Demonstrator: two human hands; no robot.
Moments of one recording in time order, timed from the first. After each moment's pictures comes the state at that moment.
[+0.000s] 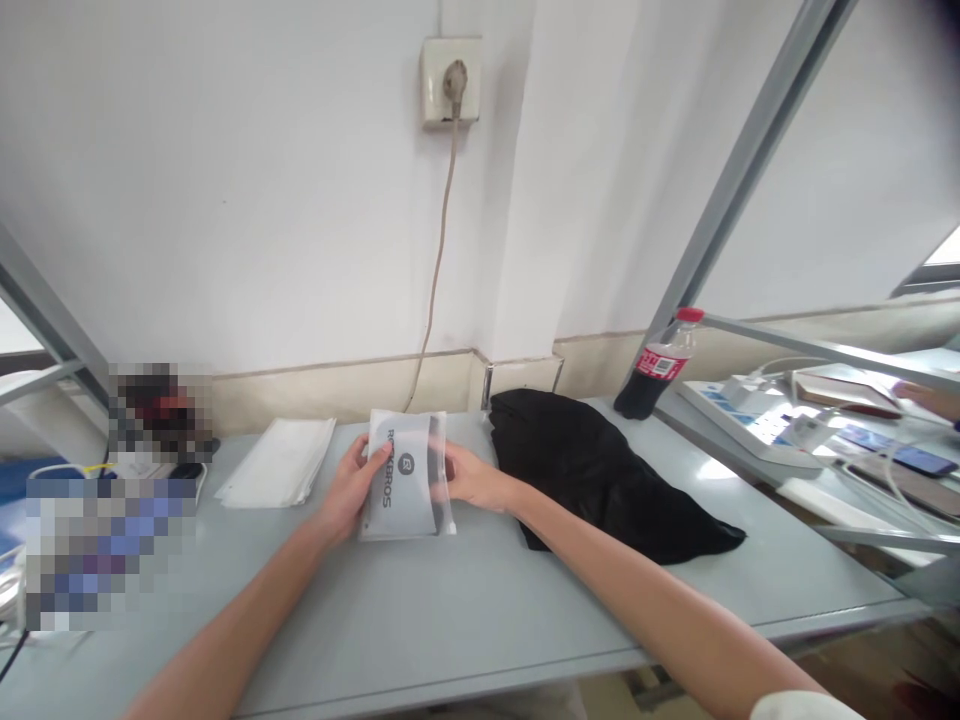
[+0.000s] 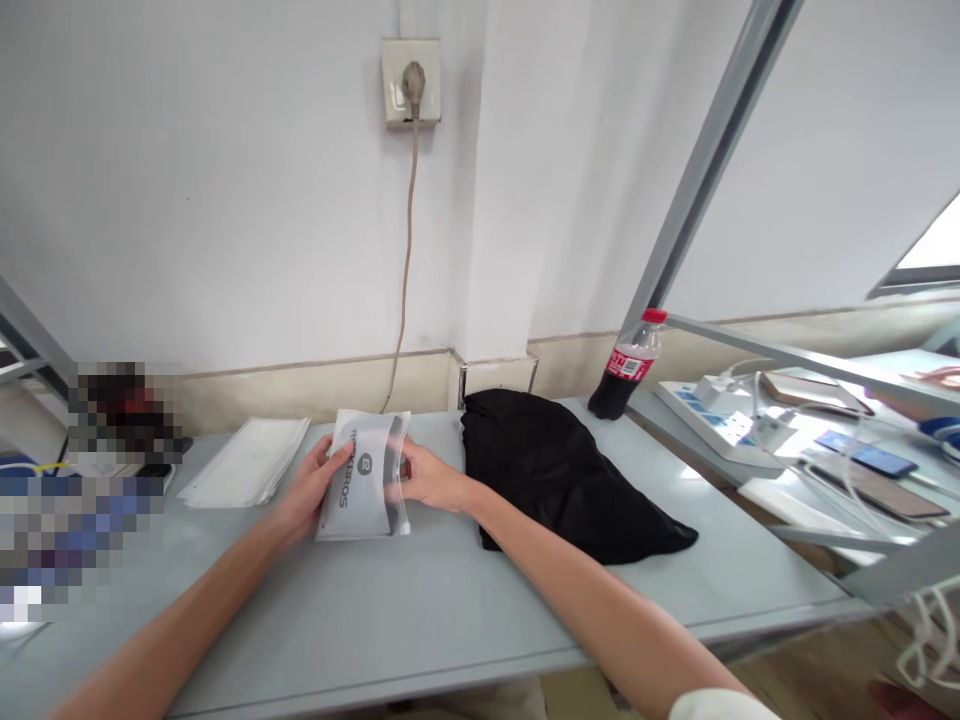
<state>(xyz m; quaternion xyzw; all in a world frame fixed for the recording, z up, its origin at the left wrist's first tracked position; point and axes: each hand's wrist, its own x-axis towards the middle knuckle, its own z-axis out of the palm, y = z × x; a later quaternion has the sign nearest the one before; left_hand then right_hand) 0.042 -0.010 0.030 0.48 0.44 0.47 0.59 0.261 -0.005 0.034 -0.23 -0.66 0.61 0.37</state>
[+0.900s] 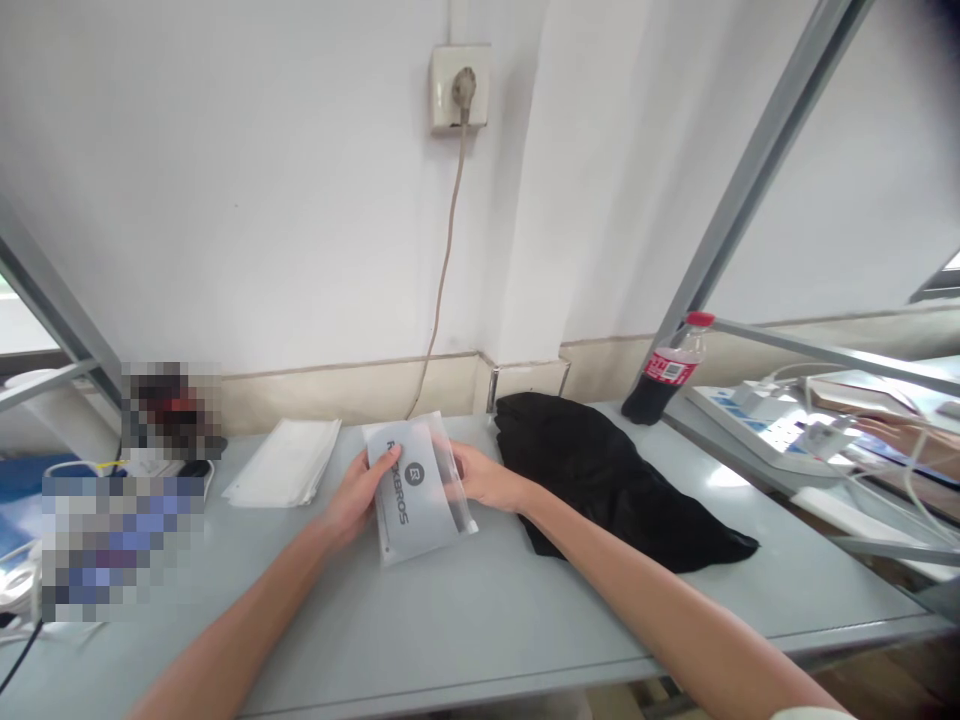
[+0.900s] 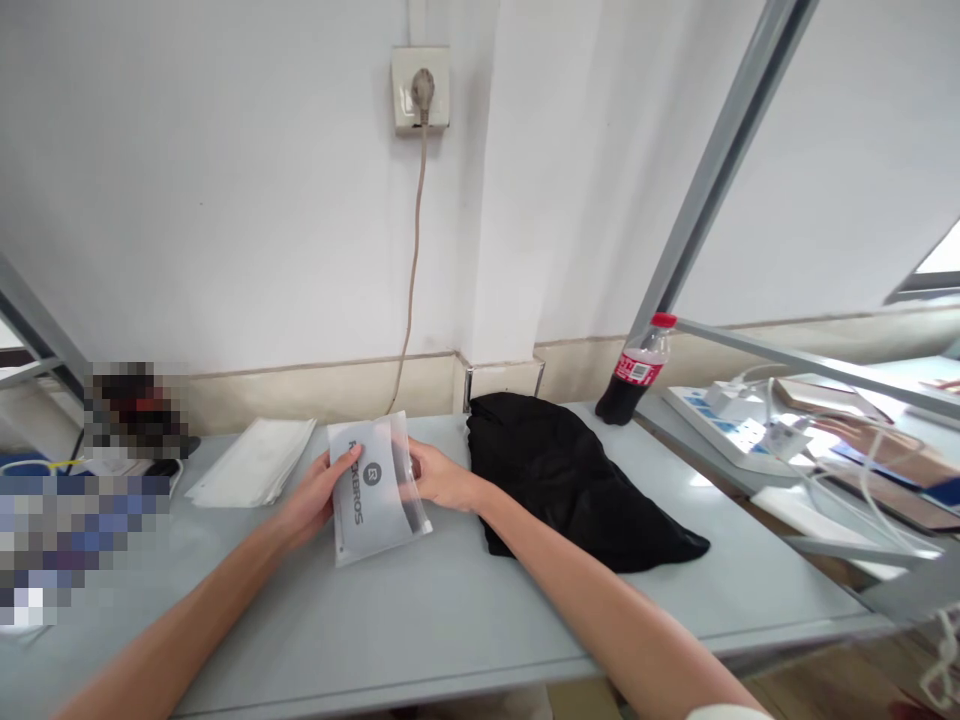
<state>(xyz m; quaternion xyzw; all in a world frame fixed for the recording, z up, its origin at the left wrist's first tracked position) 0.042 -0.014 0.030 0.44 0.44 0.46 0.64 0.266 -0.002 0.036 -0.24 -0.66 0.62 0.35</state>
